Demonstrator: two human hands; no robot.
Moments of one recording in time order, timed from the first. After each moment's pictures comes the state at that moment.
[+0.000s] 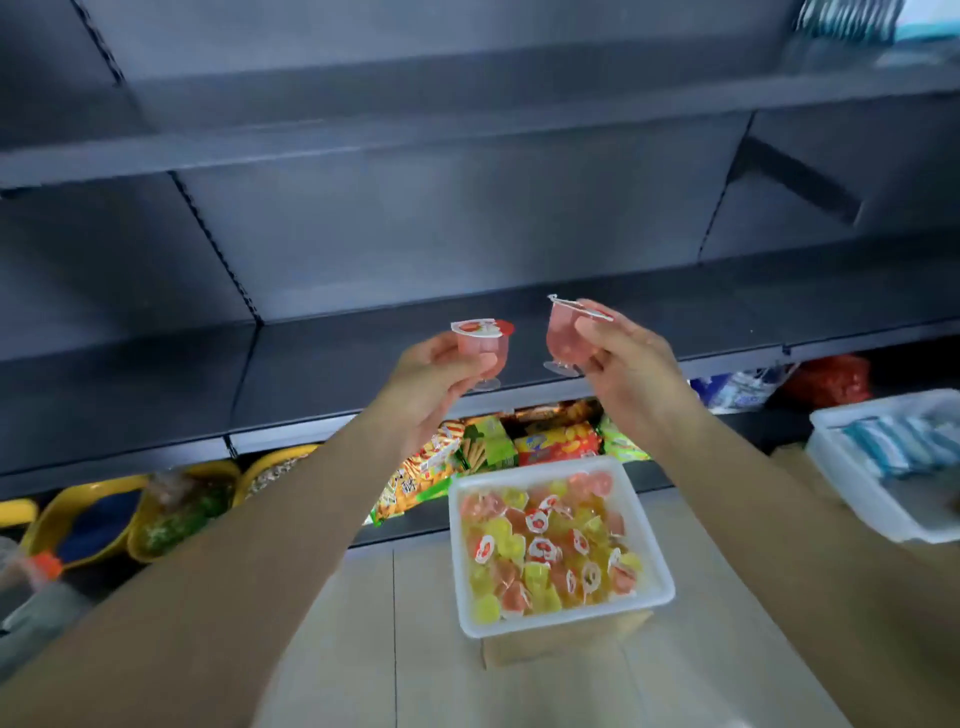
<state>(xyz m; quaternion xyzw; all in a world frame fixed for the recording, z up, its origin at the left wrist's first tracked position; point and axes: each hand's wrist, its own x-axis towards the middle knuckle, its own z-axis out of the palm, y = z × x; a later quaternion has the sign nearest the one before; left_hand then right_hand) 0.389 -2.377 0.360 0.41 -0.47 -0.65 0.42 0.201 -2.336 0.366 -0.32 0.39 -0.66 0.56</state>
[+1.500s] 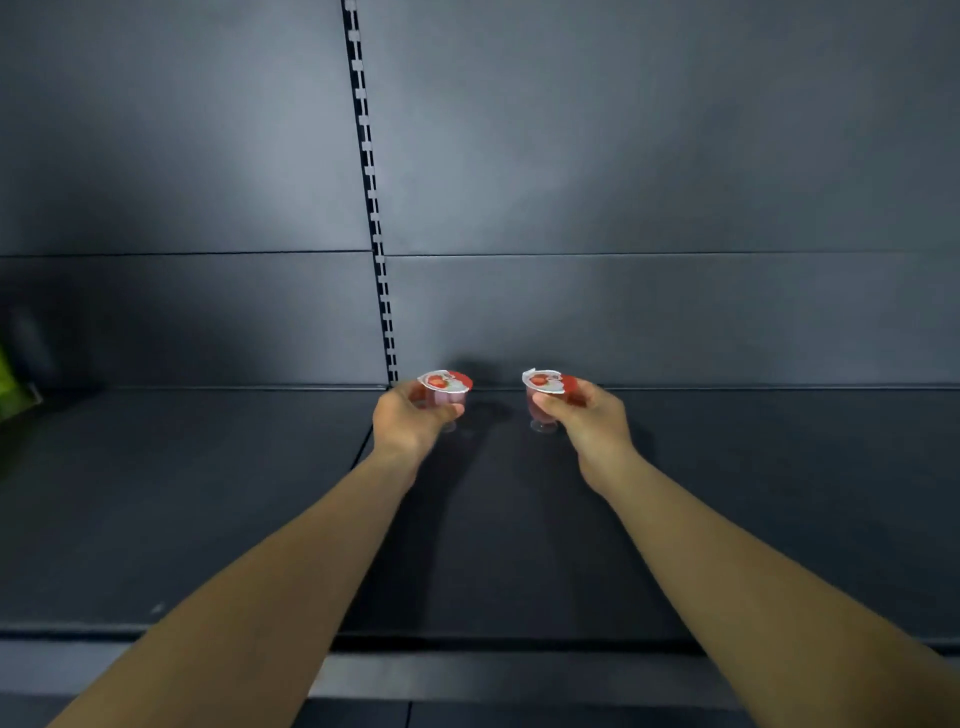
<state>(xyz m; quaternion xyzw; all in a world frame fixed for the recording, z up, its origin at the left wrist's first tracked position) 0.733 -2.857 0.523 0.58 -0.48 -0.34 0.56 0.554 -2.846 0.523 -0.45 0.47 -0.62 0.44</state>
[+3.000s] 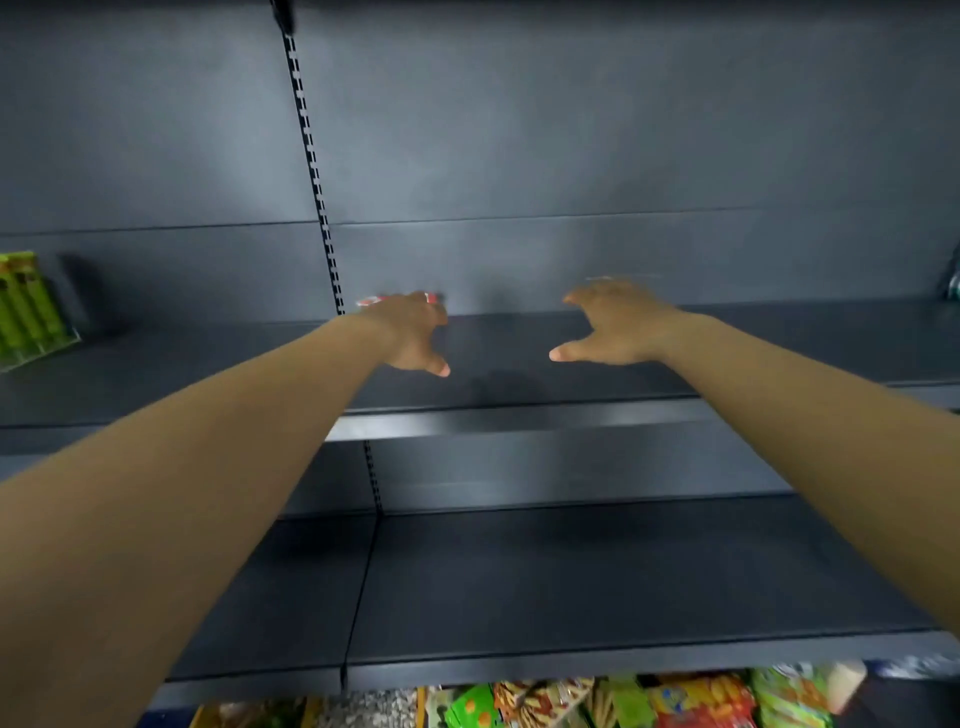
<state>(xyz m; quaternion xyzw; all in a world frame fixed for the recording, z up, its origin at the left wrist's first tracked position) 0.629 -2.620 0.618 0.59 -0.80 0.06 -0.02 0.387 -2.604 0.612 -0.76 0.64 -0.06 -0.06</state>
